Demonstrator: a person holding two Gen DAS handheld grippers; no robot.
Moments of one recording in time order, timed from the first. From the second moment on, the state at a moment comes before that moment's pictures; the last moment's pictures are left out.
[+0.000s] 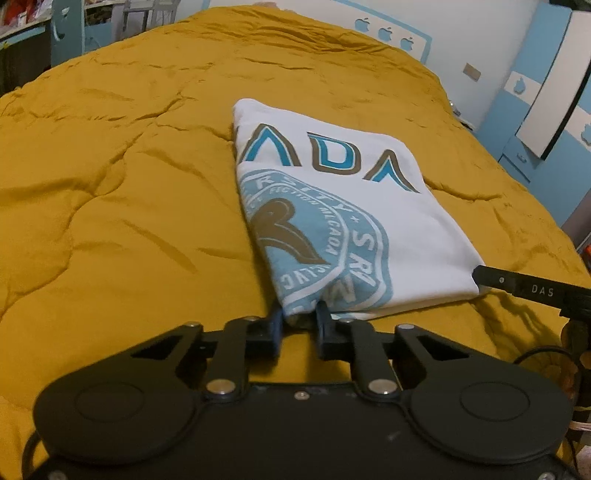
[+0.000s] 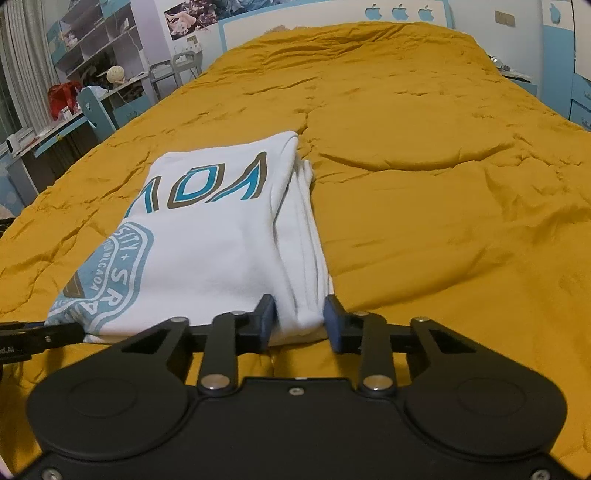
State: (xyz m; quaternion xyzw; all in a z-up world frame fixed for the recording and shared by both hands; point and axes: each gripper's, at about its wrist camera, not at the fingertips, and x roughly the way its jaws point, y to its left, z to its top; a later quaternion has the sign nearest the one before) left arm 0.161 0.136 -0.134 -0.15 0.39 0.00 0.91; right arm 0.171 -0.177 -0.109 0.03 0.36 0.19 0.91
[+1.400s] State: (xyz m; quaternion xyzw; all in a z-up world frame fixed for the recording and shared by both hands) left arm 0.188 0.121 -0.104 -0.16 0.37 0.03 0.91; right arm 0.179 -0.152 -0.096 0.01 0.37 0.19 0.91
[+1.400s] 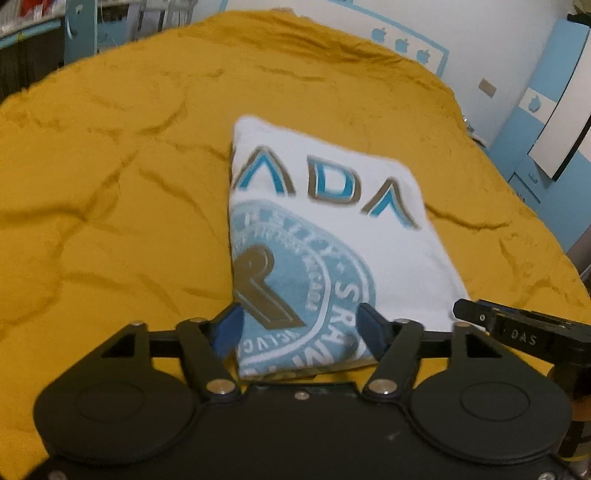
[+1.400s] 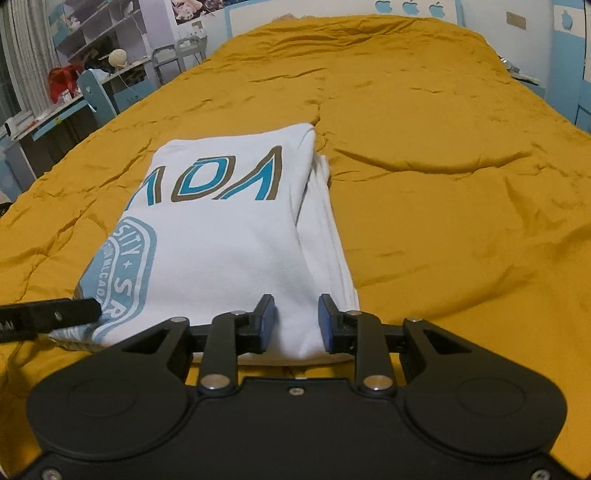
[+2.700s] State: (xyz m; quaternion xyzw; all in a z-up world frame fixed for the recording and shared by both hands) left arm -0.026 0.052 0.018 -0.14 0.34 0.09 0.93; right arm -0.020 -0.181 0.033 -0.01 0.29 0.19 0.94
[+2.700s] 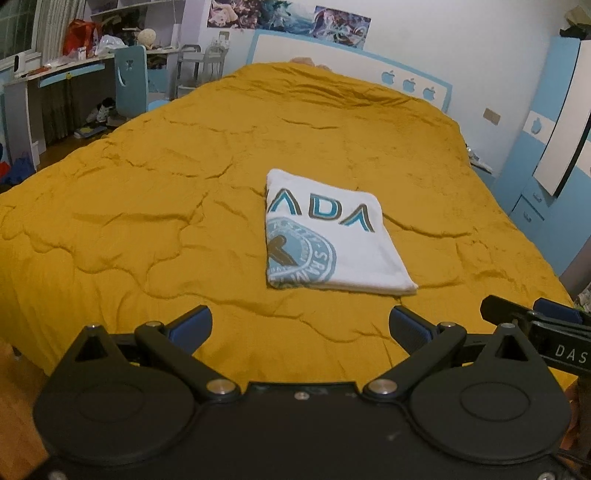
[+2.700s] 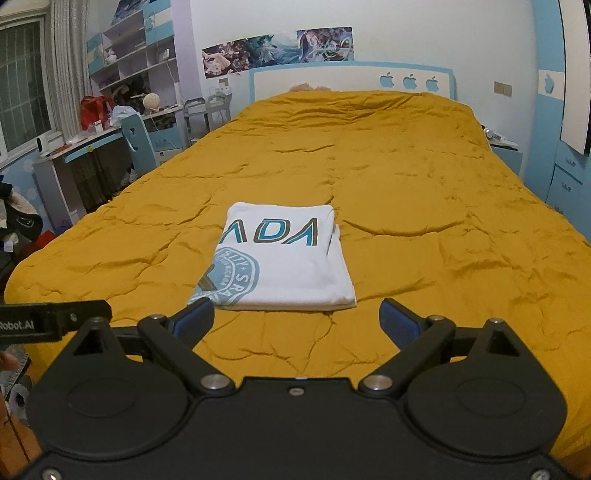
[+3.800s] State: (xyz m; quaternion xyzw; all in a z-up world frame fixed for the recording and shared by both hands) left arm -0.016 0.048 0.010 -0.12 0.37 0.10 0.91; right arm -0.020 -0.181 0.022 0.00 0.31 0.18 0.93
